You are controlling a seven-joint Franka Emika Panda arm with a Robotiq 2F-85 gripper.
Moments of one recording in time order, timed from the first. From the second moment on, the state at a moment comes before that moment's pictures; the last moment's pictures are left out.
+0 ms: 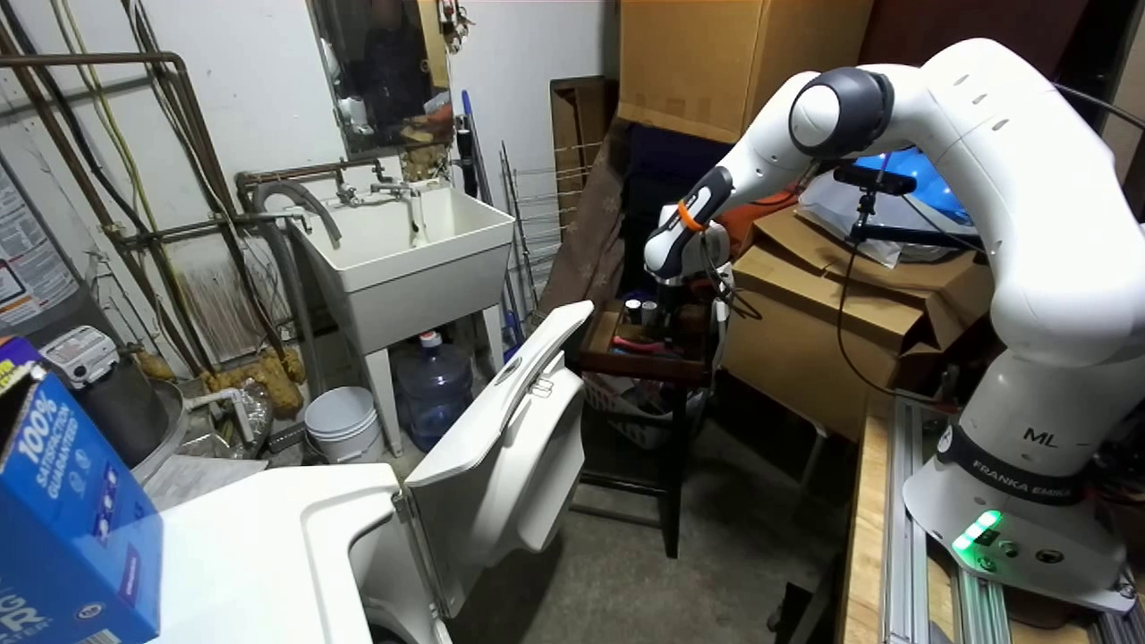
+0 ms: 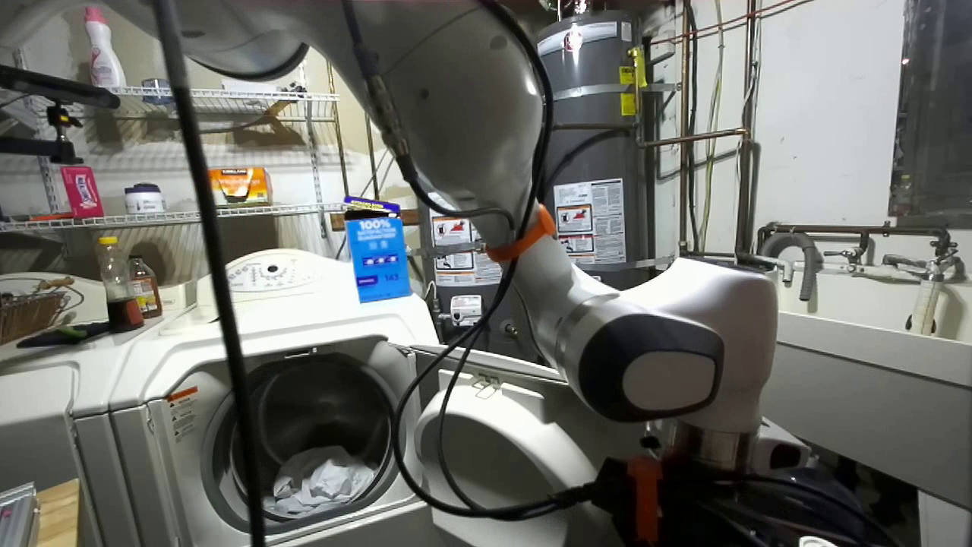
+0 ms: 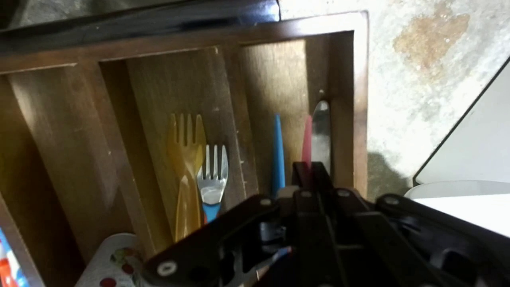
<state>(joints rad) -0.62 0.94 0.03 -1.65 -0.01 2.49 -0.75</state>
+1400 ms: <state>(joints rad) -0.60 0.31 0.56 -2.08 0.71 2.54 -1.60</state>
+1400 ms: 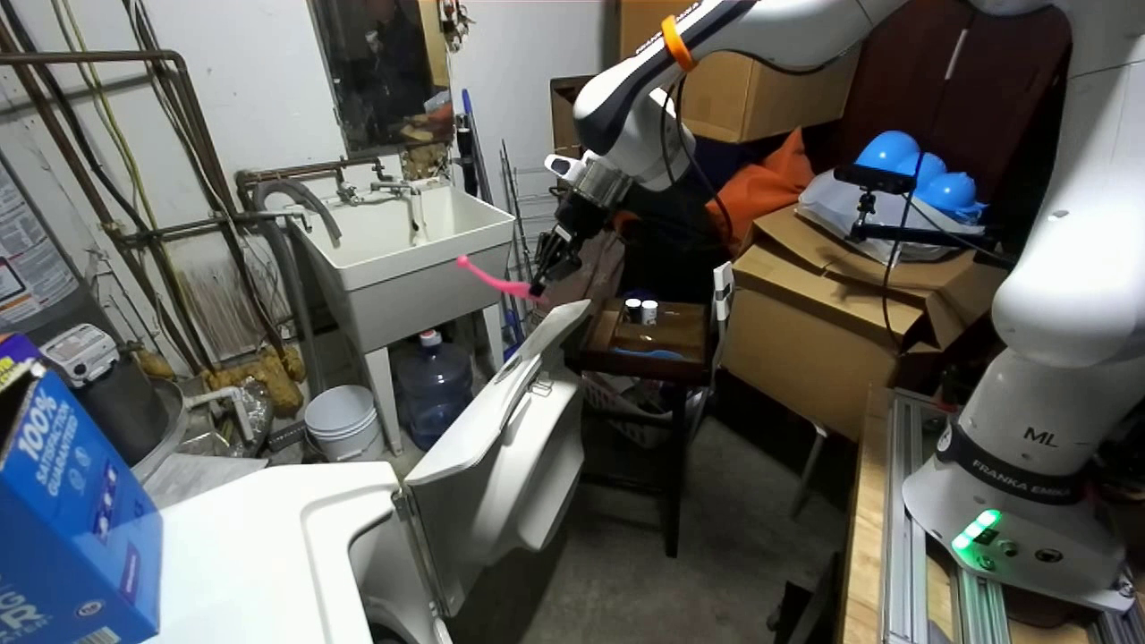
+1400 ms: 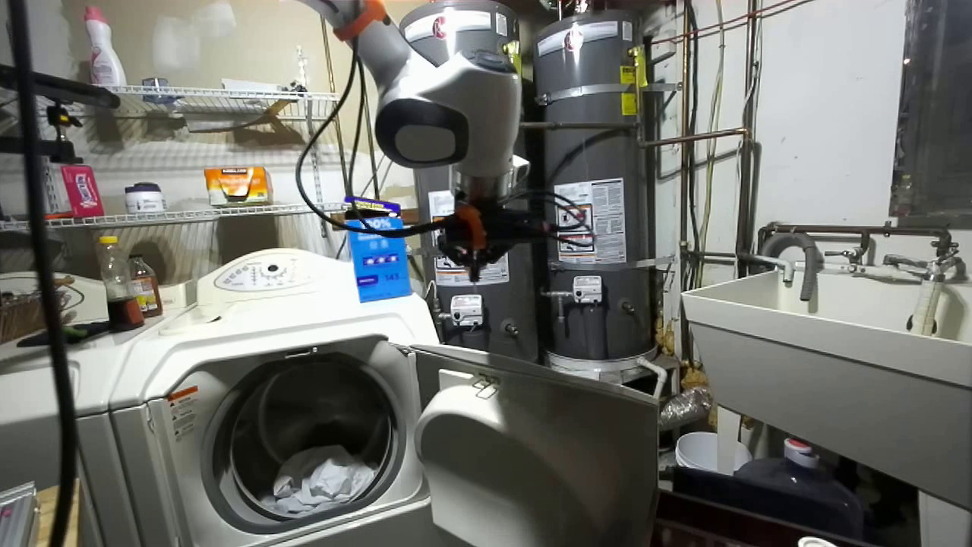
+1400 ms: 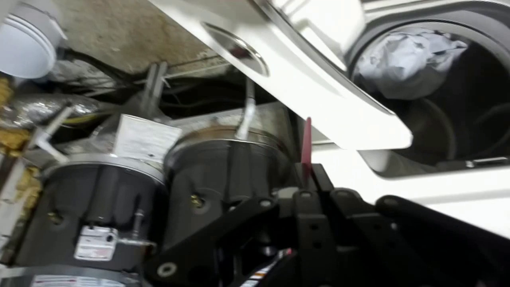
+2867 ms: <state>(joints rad) 0.19 0.35 0.32 -2.03 0.62 2.63 -1.27</state>
